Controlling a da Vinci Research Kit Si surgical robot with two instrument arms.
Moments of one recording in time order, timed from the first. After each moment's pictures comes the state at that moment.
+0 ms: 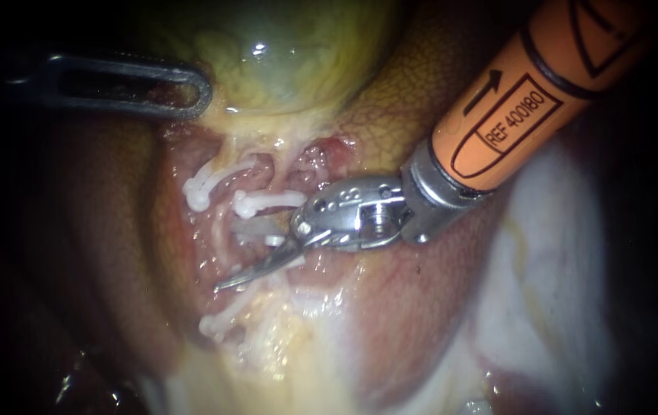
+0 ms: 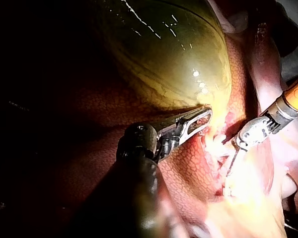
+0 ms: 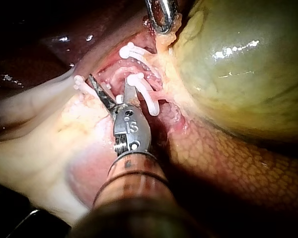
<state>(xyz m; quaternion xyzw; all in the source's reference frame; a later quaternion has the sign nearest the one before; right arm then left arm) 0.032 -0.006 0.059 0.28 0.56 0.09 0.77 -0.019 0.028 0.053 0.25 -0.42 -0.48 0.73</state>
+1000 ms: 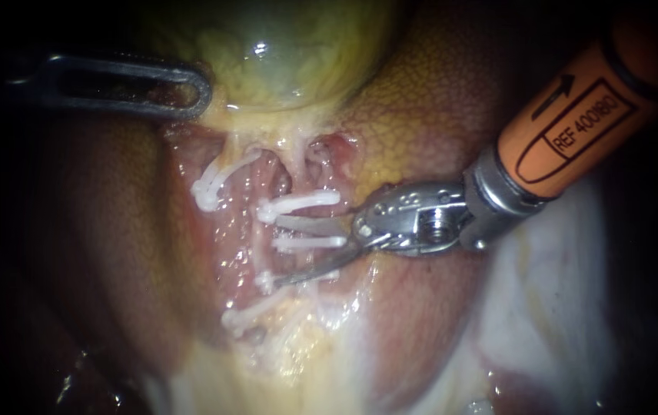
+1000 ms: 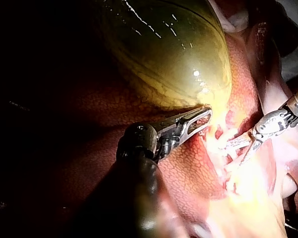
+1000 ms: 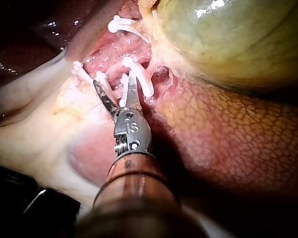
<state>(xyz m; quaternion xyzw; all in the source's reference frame) 0.024 -0.006 0.060 0.28 0.48 0.14 0.82 -0.019 0.028 0.053 0.25 -0.42 -0.48 0.73</state>
